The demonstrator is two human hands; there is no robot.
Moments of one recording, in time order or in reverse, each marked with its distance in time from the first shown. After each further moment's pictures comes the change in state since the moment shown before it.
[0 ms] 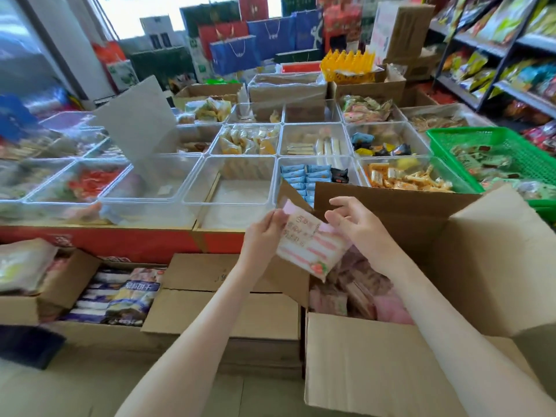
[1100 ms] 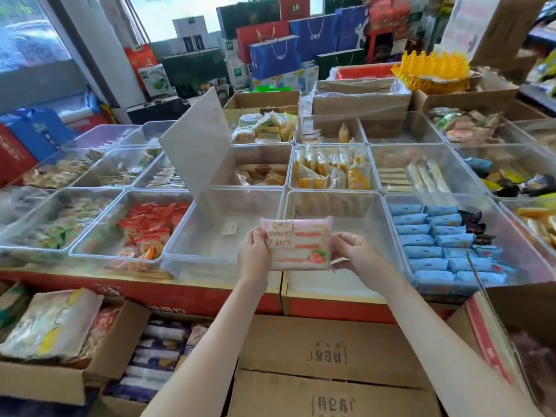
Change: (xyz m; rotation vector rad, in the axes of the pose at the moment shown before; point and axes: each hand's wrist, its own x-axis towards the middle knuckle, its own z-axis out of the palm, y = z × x) left_hand 0.268 -0.132 -0.283 -0.286 0.267 -0.359; right_hand 0.289 0.019 0.298 0.238 -0.184 0.259
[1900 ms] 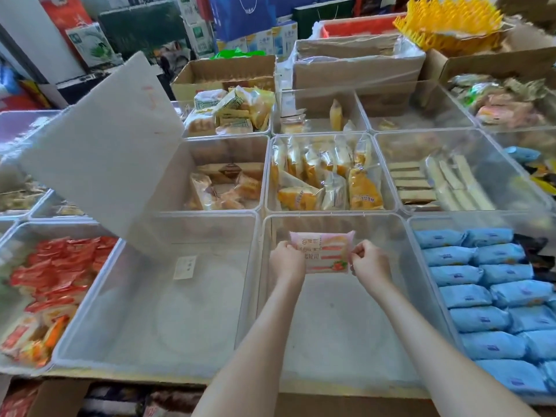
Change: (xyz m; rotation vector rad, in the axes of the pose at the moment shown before) left_hand 0.219 -0.059 0.171 0.482 -0.029 -0.124; right_hand 0.240 0.099 -0.099 -0.543 0.575 0.195
